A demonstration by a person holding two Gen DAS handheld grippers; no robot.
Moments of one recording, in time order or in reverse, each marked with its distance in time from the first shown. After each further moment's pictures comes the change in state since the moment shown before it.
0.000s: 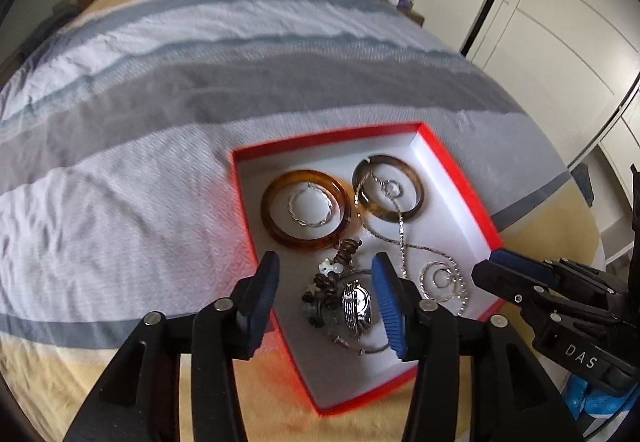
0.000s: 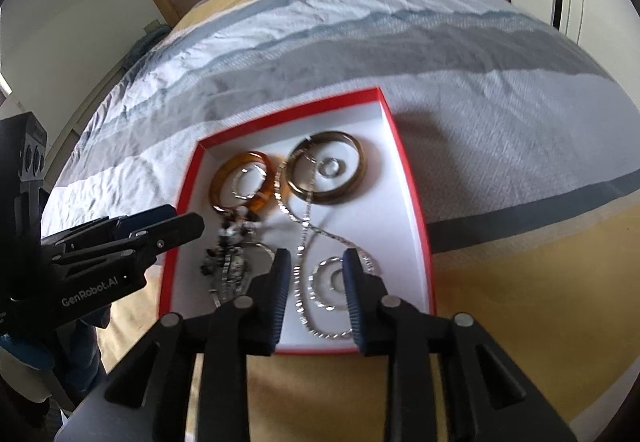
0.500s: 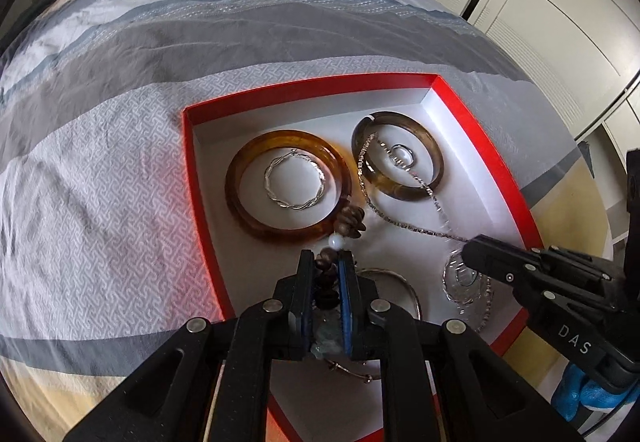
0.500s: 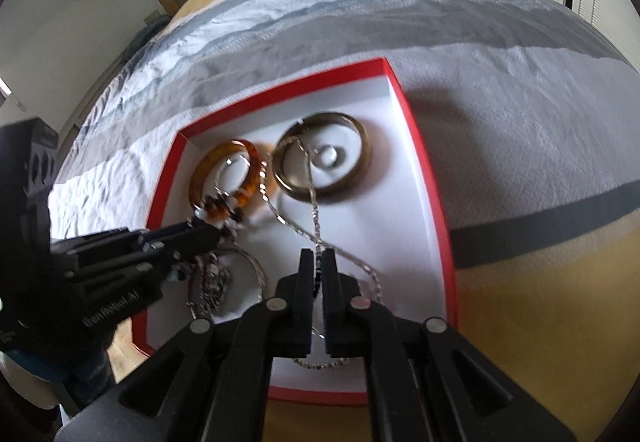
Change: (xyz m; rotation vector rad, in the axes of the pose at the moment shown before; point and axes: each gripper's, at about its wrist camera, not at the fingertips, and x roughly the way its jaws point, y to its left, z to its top) left arm 0.075 -0.005 0.005 0.014 0.136 -0.030; right arm 0.053 -0.019 0.004 0.028 0.075 0.030
